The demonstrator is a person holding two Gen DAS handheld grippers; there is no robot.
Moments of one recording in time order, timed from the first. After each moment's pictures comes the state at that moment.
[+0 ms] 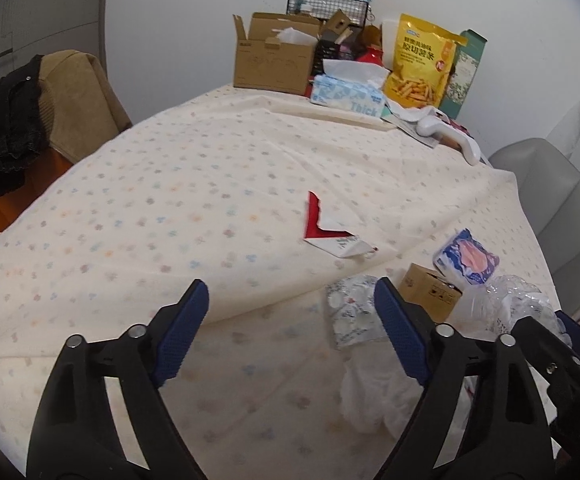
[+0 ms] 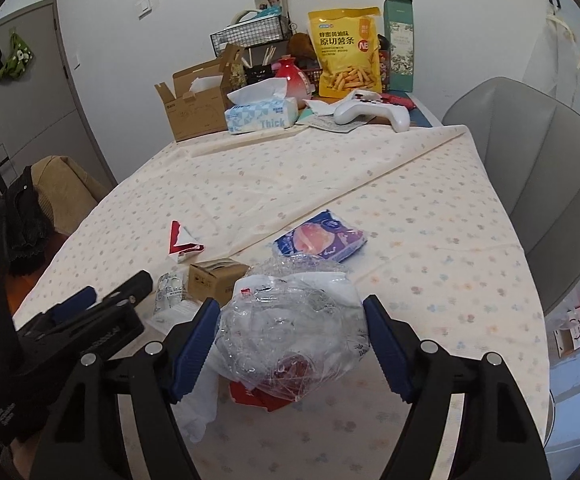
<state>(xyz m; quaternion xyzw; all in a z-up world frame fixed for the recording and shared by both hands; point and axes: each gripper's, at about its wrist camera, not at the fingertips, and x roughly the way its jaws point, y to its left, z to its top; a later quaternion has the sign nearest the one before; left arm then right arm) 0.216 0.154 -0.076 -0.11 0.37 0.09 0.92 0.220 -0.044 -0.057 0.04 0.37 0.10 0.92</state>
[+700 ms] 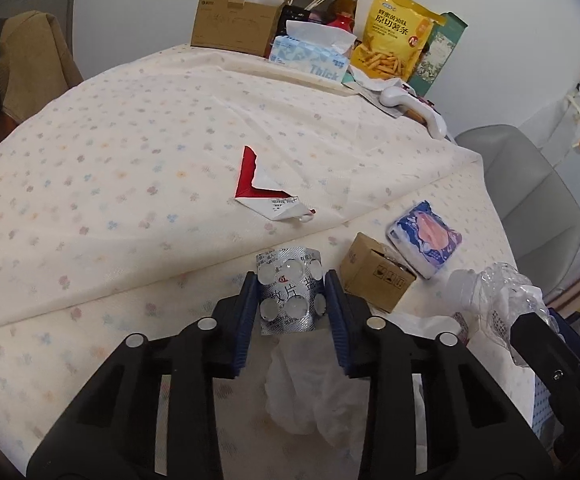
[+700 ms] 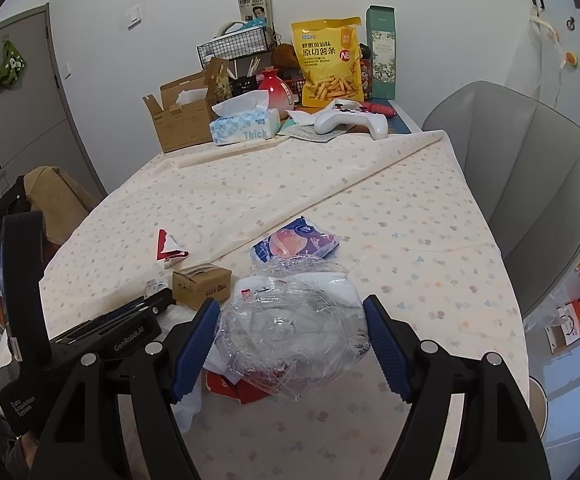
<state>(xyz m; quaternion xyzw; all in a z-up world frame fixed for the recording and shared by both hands) 0.229 0.134 -0.095 -0.16 0.40 0.02 0.90 0.208 -0.059 -0.051 0.04 0.36 0.08 0.93</state>
